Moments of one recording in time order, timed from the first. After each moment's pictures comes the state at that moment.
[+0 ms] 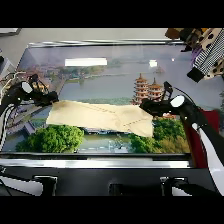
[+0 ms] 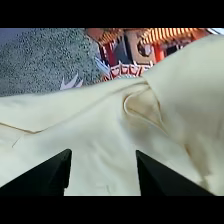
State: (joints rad) left arm 0.12 -1.69 1.40 1.38 -0.95 -1.68; right arm 0.06 -1.38 1.00 -0.93 0.81 1.60
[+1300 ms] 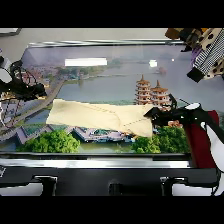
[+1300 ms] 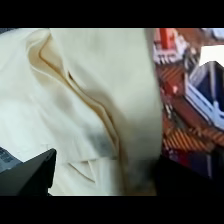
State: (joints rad) left arm 0.13 -1.51 1.51 1.49 -1.22 -1.68; right arm -0.19 -1.55 0.93 -0.68 1.07 1.15
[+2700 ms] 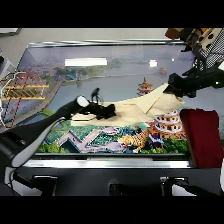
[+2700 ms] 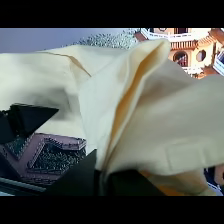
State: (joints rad) left arm -0.54 -1.80 1.34 0.66 -0.76 -1.61; right arm -0.13 -1.36 1.58 -1.07 1.50 1.64
